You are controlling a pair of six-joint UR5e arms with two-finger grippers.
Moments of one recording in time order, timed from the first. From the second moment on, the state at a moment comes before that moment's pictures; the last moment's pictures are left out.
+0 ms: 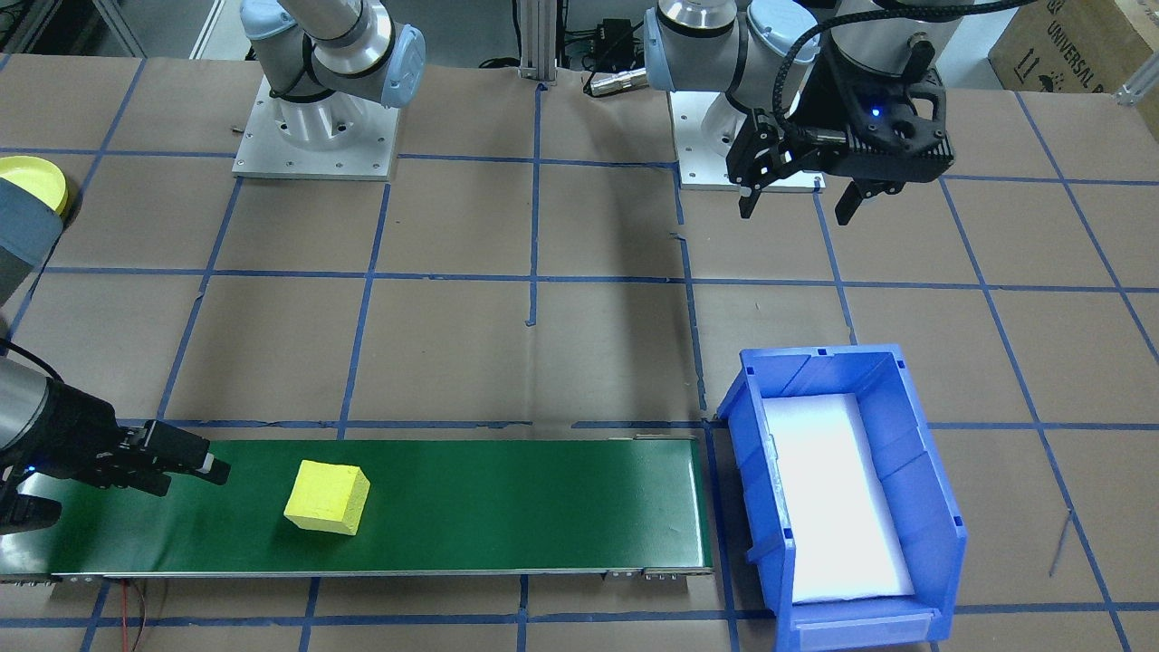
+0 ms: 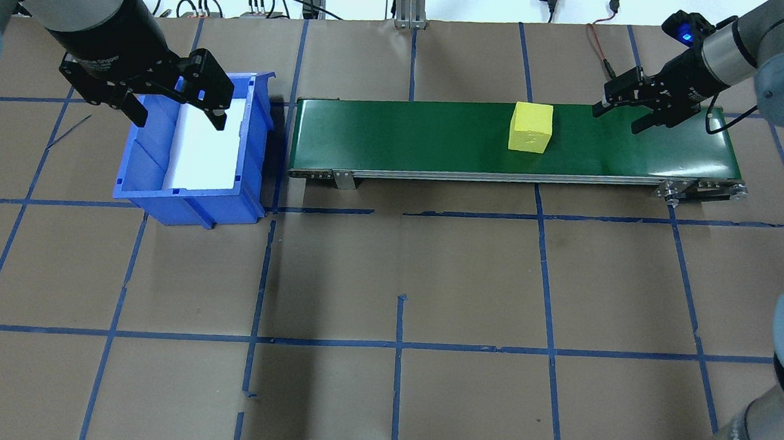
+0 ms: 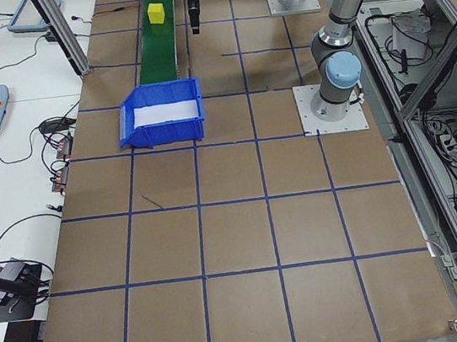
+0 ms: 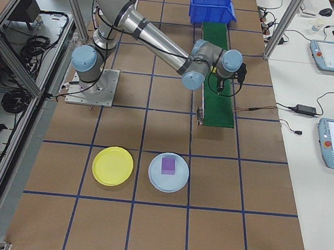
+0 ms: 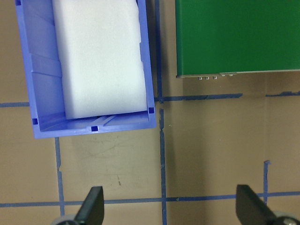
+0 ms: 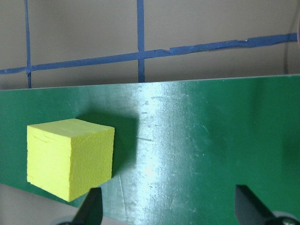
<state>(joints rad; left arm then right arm) -1.57 -1.52 -1.56 -1.59 1.54 0.05 1.22 -1.11 1.55 -1.92 -1.08 -0.36</state>
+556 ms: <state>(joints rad) -1.61 -1.53 -1.57 -1.58 1.54 0.05 1.22 -1.11 1.55 -1.92 -1.08 -0.35</state>
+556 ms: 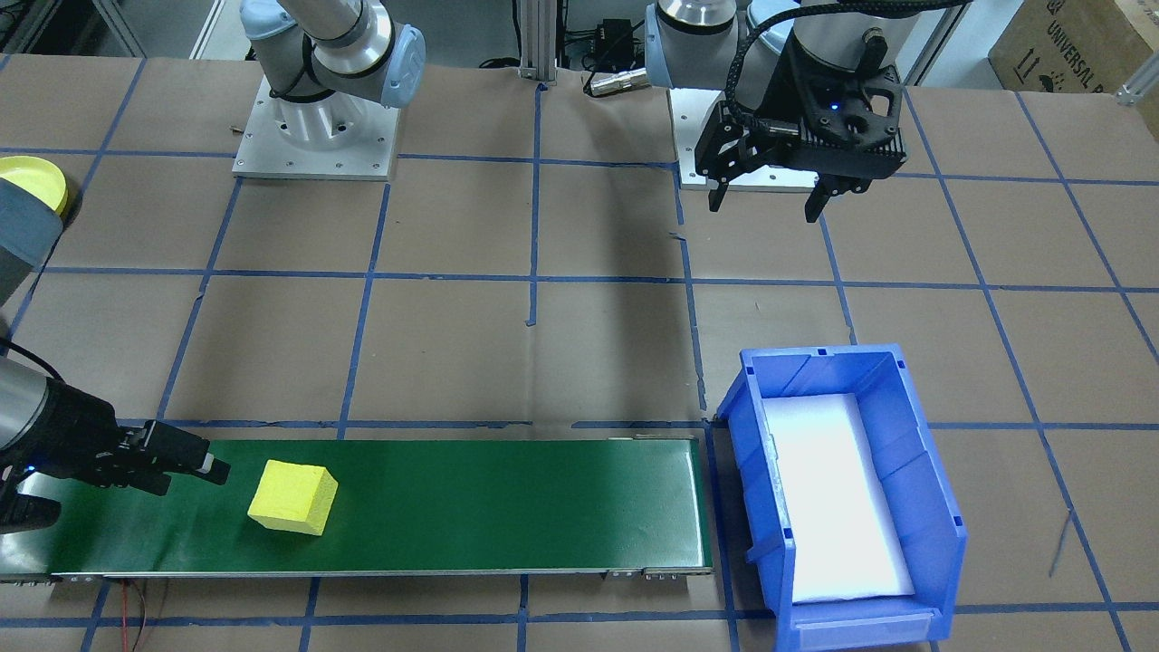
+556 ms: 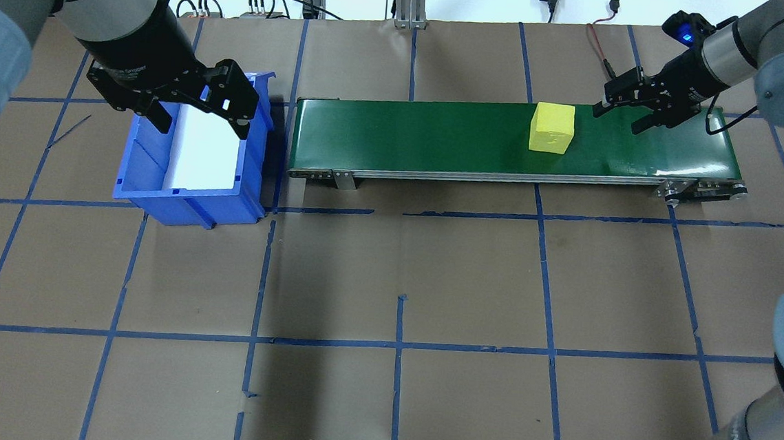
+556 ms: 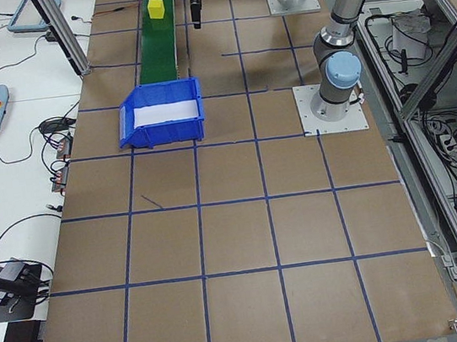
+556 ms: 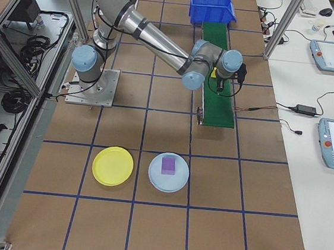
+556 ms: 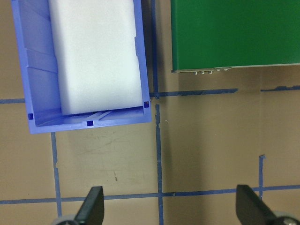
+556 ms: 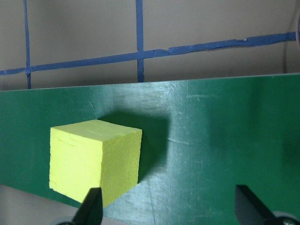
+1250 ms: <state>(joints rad) -1.61 -1.53 -1.57 -1.59 1.54 0.05 1.22 -1.11 1.55 -1.92 -1.08 -0.31</state>
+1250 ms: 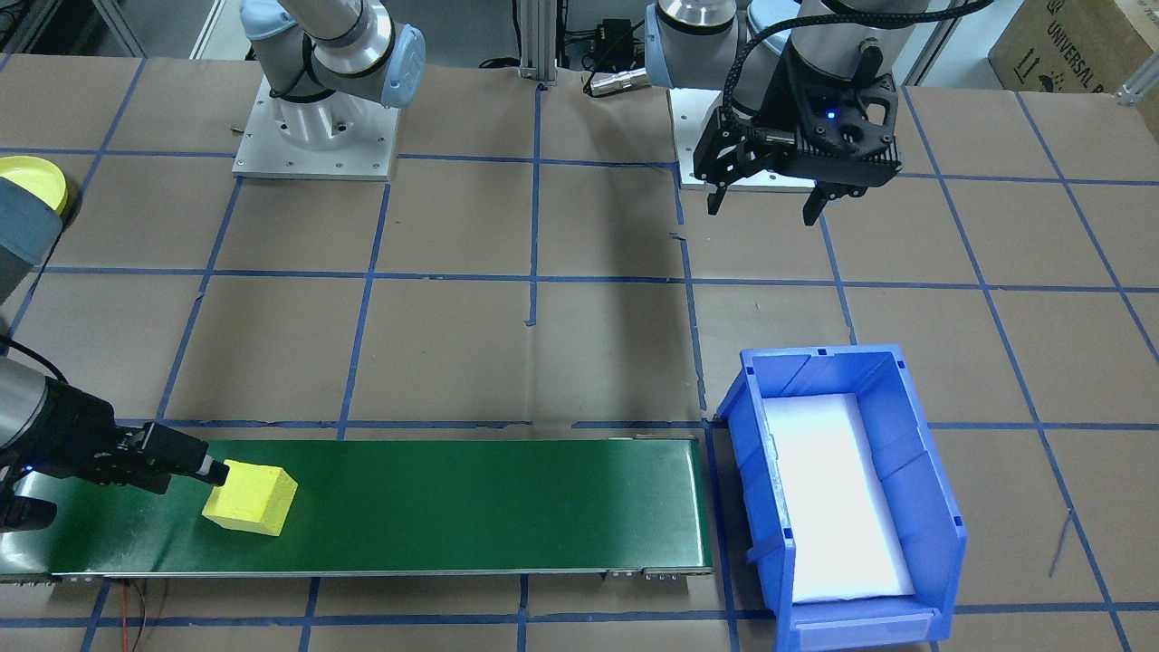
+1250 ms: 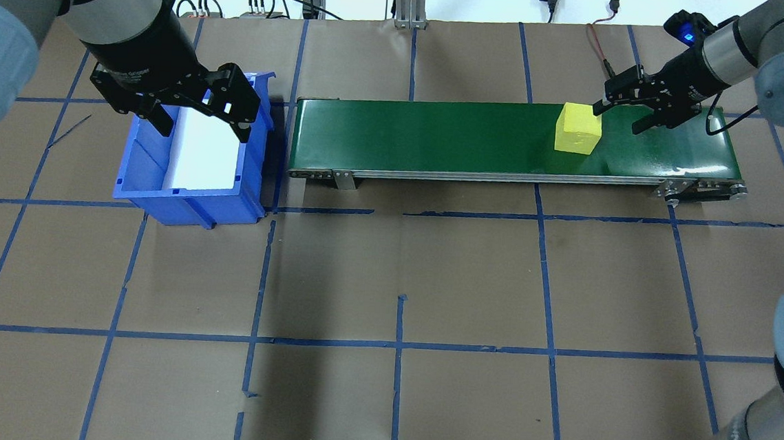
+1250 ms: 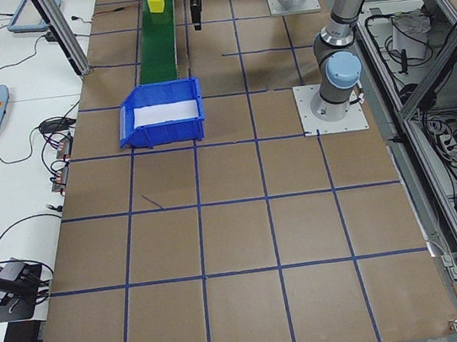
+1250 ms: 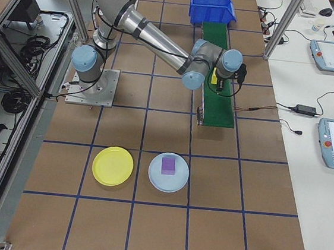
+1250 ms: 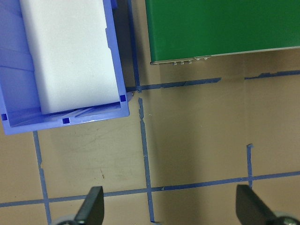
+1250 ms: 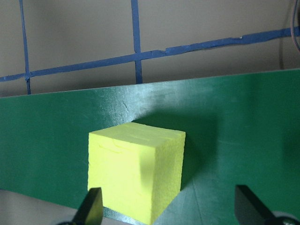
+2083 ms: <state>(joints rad) -1.61 -1.53 -1.57 -1.59 1.54 0.05 1.23 -1.07 1.55 -2.00 -1.17 -0.21</state>
